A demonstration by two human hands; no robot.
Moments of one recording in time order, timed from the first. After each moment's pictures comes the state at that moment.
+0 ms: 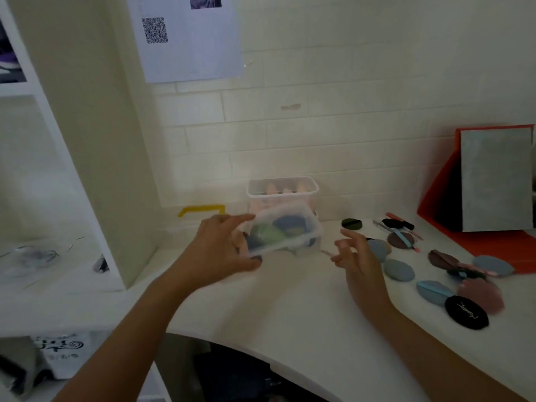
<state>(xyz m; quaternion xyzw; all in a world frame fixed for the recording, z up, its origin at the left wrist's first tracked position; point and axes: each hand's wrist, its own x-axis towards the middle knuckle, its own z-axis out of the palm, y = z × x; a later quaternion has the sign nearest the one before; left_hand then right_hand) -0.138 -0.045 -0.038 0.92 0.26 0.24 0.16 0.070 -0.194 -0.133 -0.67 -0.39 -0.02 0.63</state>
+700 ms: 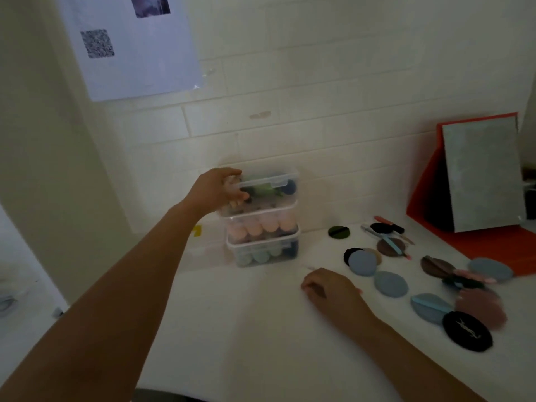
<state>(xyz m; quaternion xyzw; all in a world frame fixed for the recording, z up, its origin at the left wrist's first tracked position) 0.000 0.049 0.032 0.91 0.28 0.25 0.18 0.102 -0.174 -0.151 -0.78 -0.51 0.01 0.36</state>
